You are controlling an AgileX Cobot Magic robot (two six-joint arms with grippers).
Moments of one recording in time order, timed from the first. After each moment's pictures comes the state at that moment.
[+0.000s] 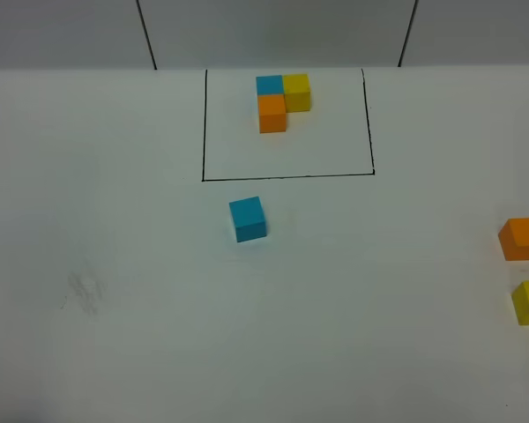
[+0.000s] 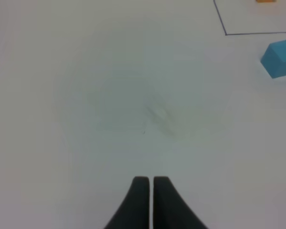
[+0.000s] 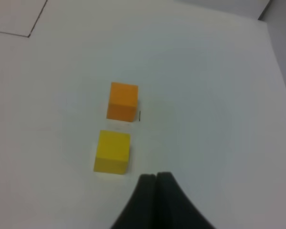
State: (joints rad) left arm 0.03 0.02 -0.51 -0.09 1.07 0.07; right arm -0.03 -0.01 -0.50 -0.06 1.07 -0.18
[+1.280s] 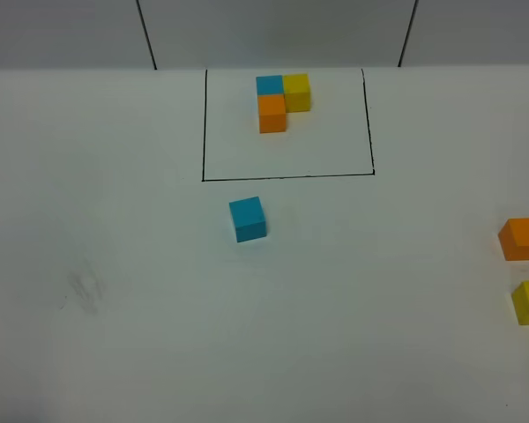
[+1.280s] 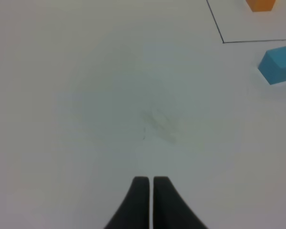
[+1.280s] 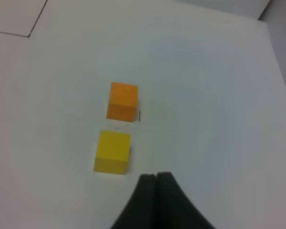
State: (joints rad) left arm 0.02 -0.01 -0.51 -0.09 1.07 0.07; right arm -0.03 -0.01 -0.50 -0.06 1.07 -0.18
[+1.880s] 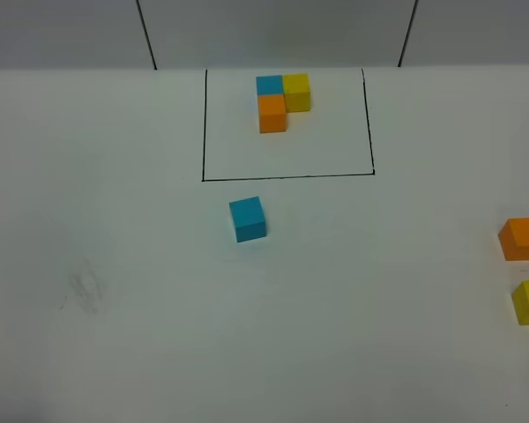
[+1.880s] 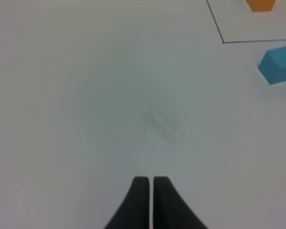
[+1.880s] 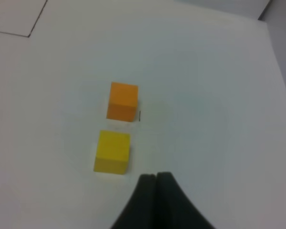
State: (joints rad) left arm 0.02 -0.01 -0.51 -0.09 1.07 0.07; right arm -0.03 -0.01 -0.50 -0.06 1.07 -0.18
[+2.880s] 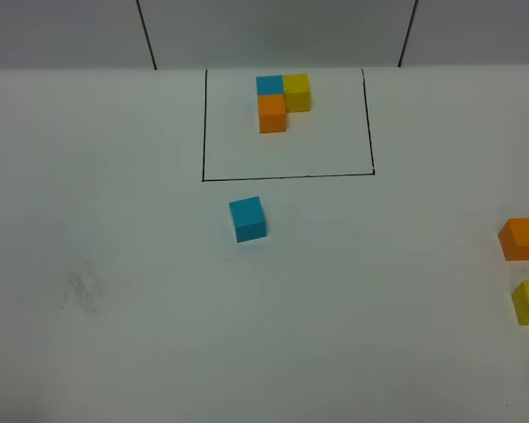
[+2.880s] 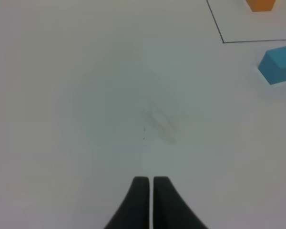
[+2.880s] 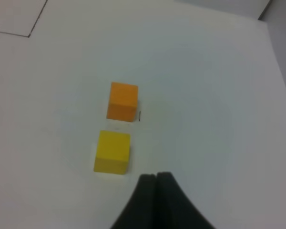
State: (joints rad) left arm 0.02 -0.01 -0.51 -0.09 1.07 0.07; right arm -0.03 -0.01 -0.50 -0.06 1.07 -0.18
